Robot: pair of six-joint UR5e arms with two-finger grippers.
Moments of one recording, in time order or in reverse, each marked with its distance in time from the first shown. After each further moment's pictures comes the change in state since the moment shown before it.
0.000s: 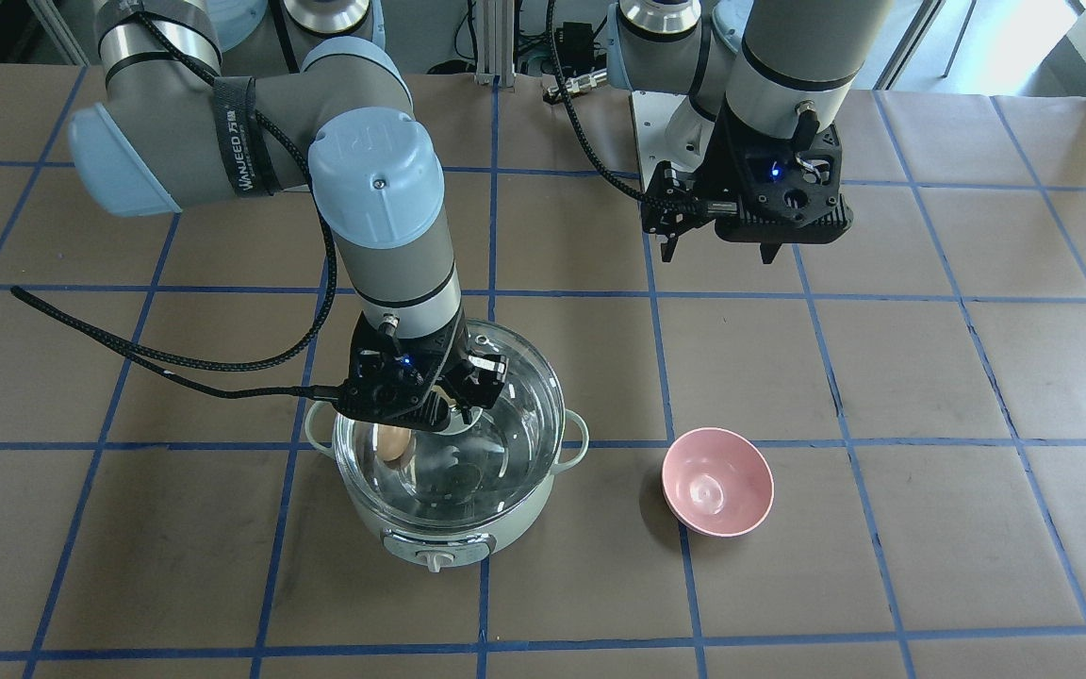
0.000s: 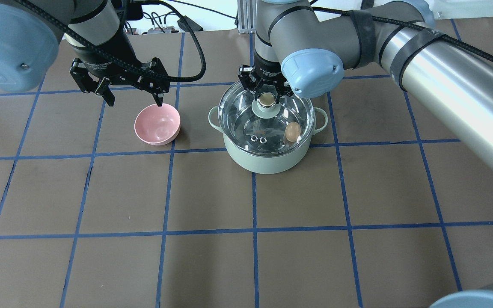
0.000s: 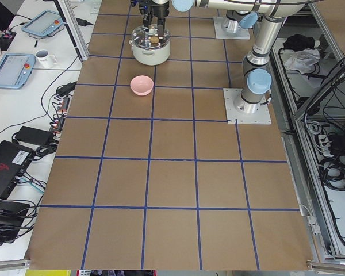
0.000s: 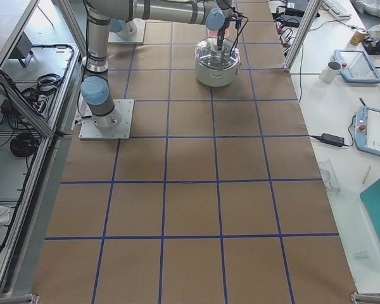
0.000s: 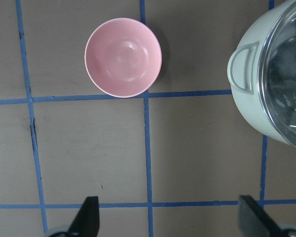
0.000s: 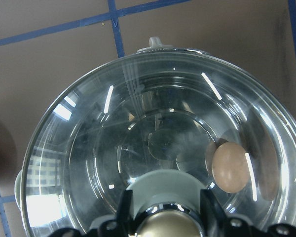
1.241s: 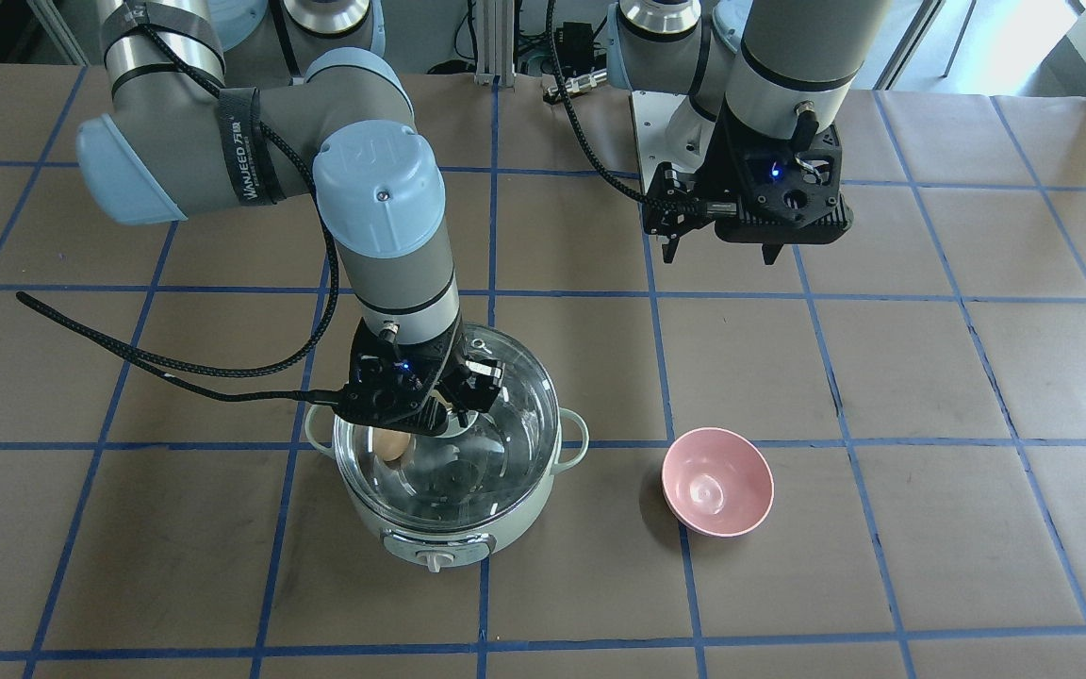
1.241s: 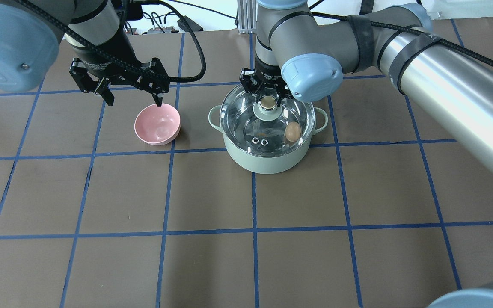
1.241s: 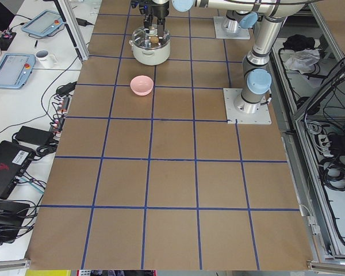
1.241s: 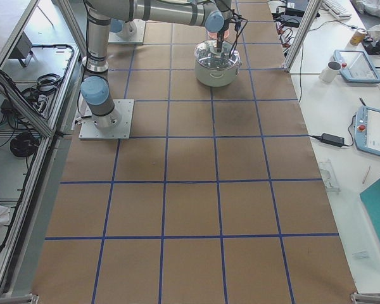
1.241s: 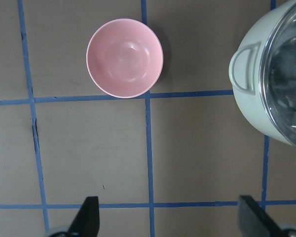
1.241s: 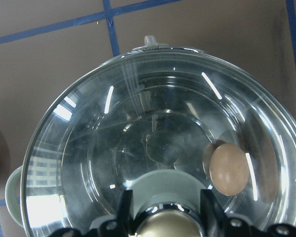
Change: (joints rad) left arm -0.001 0.000 0.000 0.002 0.006 0.000; right arm 0.000 0.001 0.018 -0.019 -0.010 0.003
